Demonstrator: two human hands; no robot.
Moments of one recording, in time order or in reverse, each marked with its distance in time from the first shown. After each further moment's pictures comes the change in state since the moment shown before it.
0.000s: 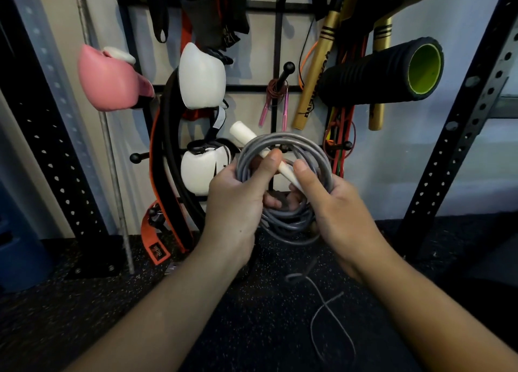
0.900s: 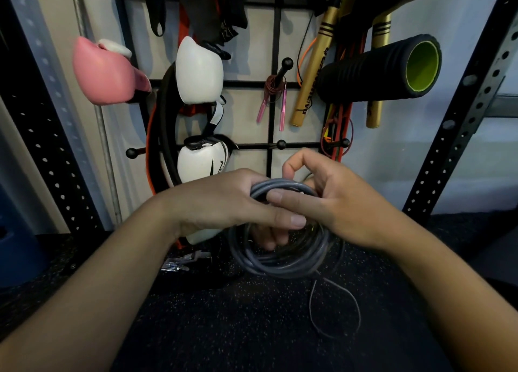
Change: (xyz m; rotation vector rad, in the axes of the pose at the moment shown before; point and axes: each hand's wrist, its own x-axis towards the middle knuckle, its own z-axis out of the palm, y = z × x) left_hand 0.012 0.044 -0.032 0.698 -0.923 -0.118; right_hand 0.009 -0.019 -0.029 -0.250 -0.442 -0.184
